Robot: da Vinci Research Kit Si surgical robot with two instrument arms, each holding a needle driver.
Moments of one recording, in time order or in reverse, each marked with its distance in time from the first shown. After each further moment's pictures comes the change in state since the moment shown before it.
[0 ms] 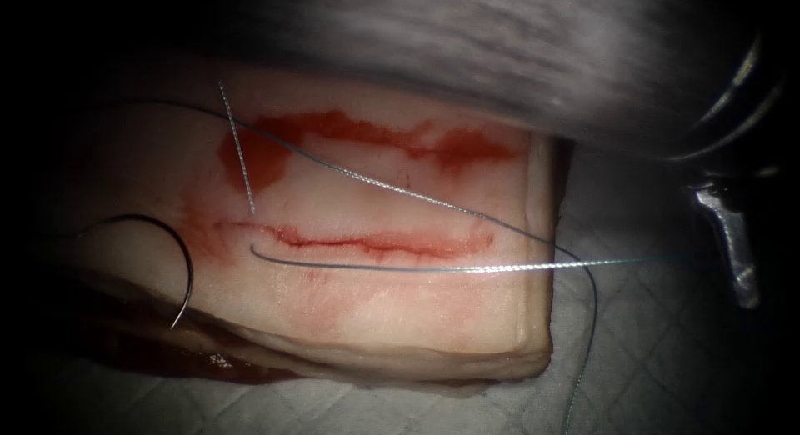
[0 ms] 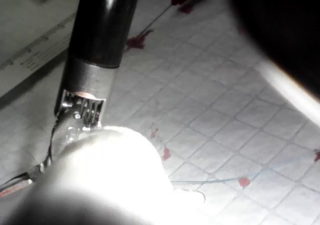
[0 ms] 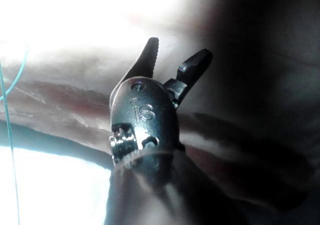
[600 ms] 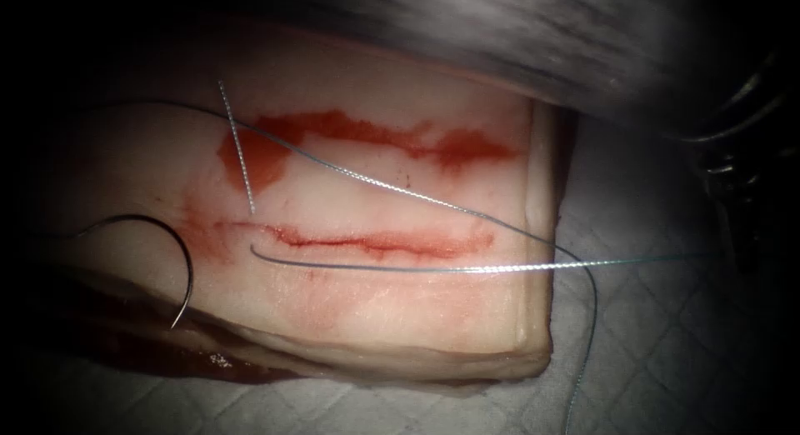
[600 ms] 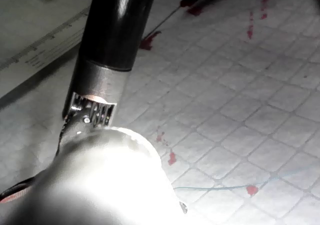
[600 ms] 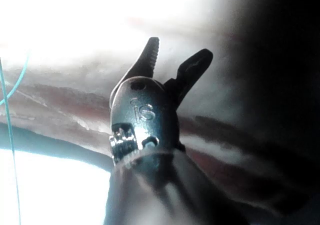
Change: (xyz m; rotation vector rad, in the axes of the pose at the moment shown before) right arm 0.000 0.000 0.000 0.004 0.002 0.000; left arm -0.001 0.002 0.000 -0.003 -0.011 -0.033
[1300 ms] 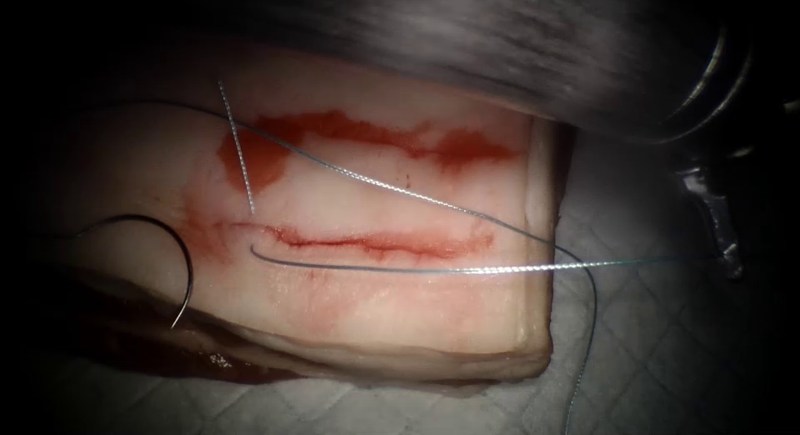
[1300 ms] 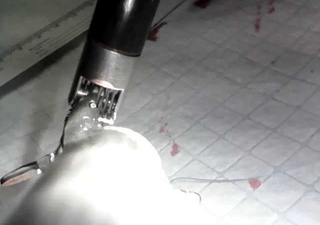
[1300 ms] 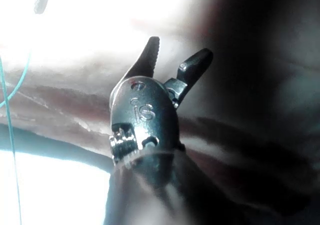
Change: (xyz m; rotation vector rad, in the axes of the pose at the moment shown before) right arm 0.000 0.000 0.000 0.004 -0.003 0.001; left arm 0.001 0.002 0.001 -0.129 -0.044 0.001
